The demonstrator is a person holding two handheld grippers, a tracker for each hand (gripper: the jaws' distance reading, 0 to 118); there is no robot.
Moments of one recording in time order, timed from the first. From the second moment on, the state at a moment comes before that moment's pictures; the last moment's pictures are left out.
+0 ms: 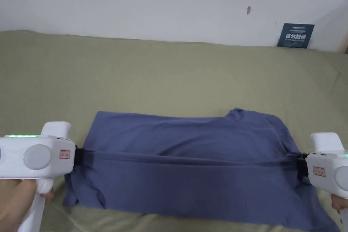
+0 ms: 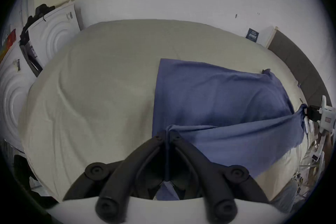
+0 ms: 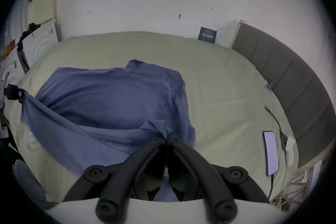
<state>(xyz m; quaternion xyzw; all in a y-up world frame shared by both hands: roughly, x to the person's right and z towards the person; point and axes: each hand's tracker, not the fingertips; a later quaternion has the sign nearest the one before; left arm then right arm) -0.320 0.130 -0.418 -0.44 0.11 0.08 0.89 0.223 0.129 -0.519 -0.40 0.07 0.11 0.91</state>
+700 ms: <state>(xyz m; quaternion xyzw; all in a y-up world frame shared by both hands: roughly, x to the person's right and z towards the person) -0.318 0.129 -0.335 -0.42 0.12 0.10 0.89 0.274 0.132 -0.419 -0.37 0.04 0.02 0.93</state>
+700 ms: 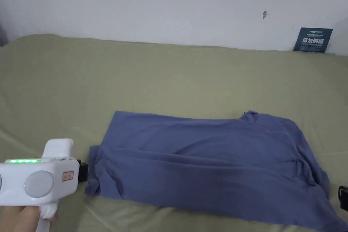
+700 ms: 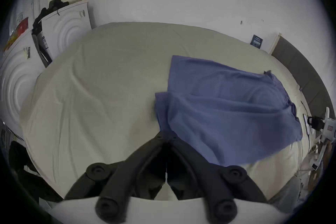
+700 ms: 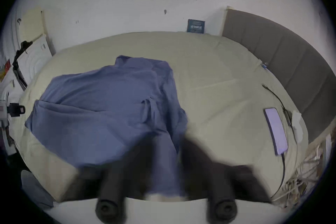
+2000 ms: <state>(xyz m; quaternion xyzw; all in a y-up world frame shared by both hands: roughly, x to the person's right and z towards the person) -0.298 0.121 -0.332 -0.44 0.11 0.07 0.89 0.265 0.116 -0.394 -0.43 0.08 0.03 0.90</state>
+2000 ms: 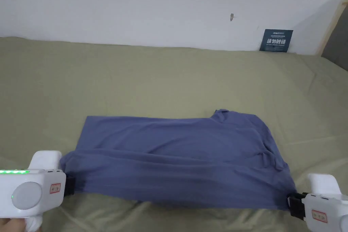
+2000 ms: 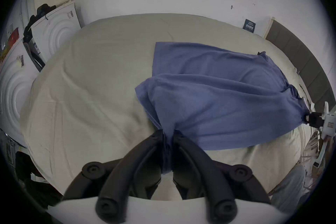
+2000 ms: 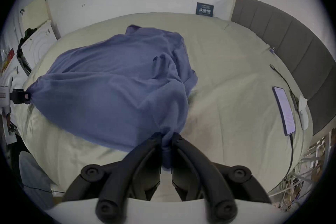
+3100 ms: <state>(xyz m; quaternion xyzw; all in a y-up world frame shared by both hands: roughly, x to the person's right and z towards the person) -0.318 0.155 -0.294 -0.40 0.11 0.09 0.90 0.247 0.165 -0.362 -0.37 0.09 0.03 0.92</state>
